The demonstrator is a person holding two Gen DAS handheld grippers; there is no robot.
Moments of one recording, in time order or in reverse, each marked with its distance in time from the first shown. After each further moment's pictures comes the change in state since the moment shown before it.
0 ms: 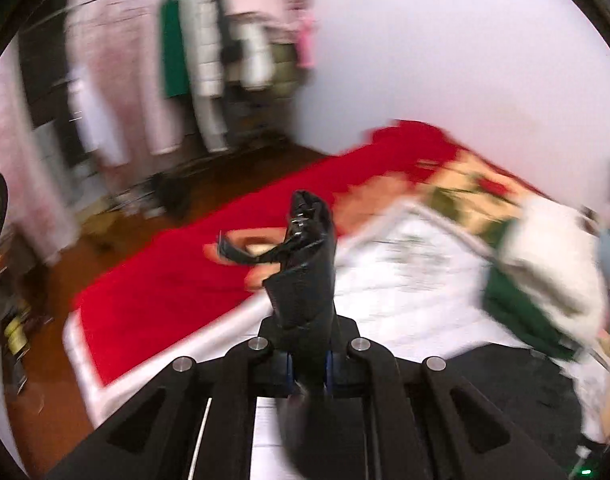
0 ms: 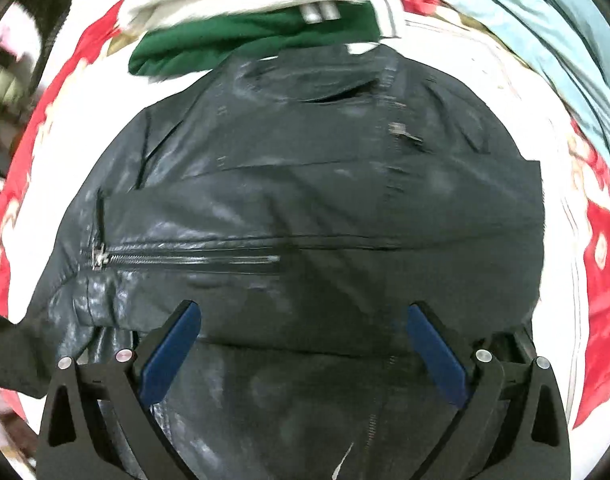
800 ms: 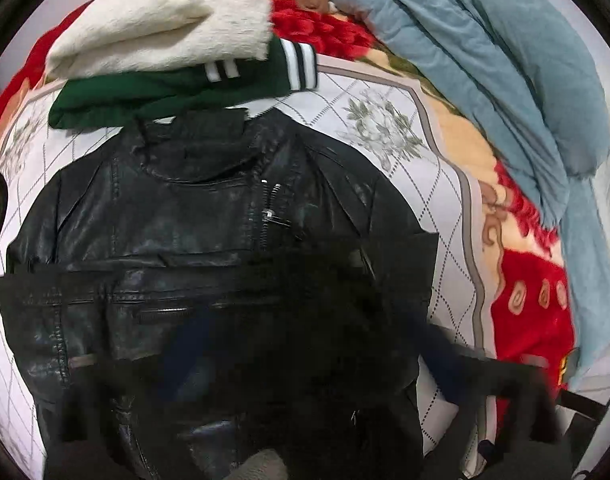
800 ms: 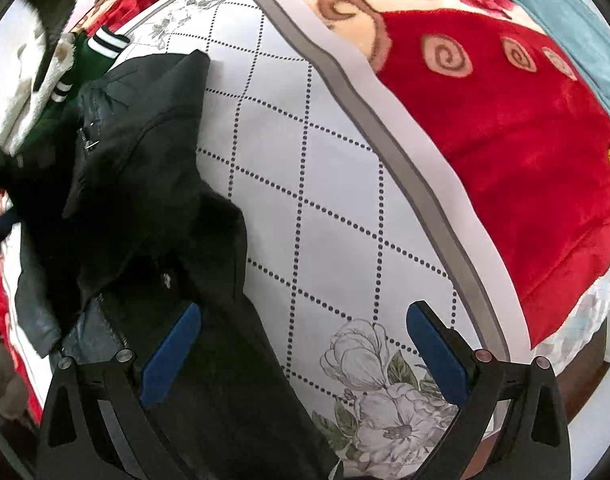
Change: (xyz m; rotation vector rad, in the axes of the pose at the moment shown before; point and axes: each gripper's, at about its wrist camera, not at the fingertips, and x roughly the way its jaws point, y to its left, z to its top) left arm -0.005 -0.323 -0.187 0.592 0.557 -0.621; right arm -0.017 -0.264 -0.092 0.457 0.126 -0.002
